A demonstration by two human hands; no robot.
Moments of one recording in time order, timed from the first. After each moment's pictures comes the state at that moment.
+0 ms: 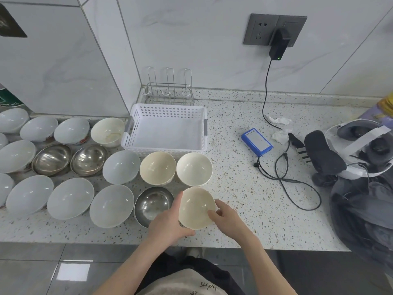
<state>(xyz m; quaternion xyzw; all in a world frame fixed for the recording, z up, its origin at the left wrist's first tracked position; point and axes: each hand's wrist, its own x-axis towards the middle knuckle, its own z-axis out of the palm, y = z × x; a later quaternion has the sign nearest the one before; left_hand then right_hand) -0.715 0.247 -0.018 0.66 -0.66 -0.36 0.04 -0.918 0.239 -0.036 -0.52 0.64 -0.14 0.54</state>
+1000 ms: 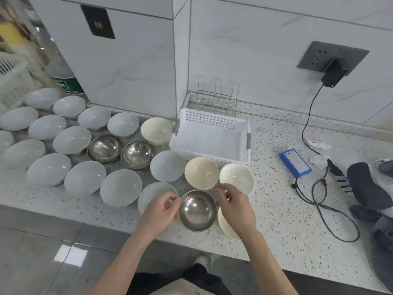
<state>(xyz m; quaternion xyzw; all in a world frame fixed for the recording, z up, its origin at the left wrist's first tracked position) -0.580 0.248 0.021 0.69 -0.49 -0.47 0.26 -0.793 0.209 0.037 -0.58 0.68 -0.22 0.40</state>
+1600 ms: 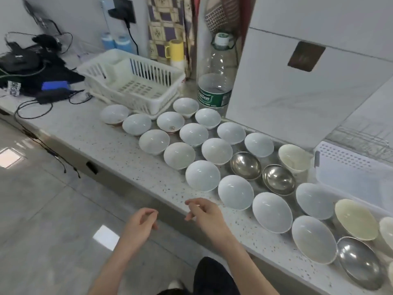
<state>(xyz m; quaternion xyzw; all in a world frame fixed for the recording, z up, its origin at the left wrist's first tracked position) -0.161 0.385 0.004 0.79 -0.24 -0.42 0.38 -0.333 0.284 0.040 -0.57 0.49 -0.13 0.64</state>
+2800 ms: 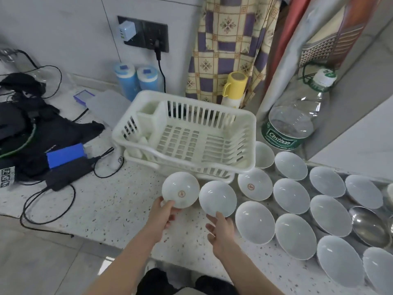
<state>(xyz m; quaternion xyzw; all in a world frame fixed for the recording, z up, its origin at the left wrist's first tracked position) 0.265 0.143 -0.037 0.71 -0.17 -0.58 0.35 0.093 0.146 -0.016 -0.05 0.69 -0.34 0.63</state>
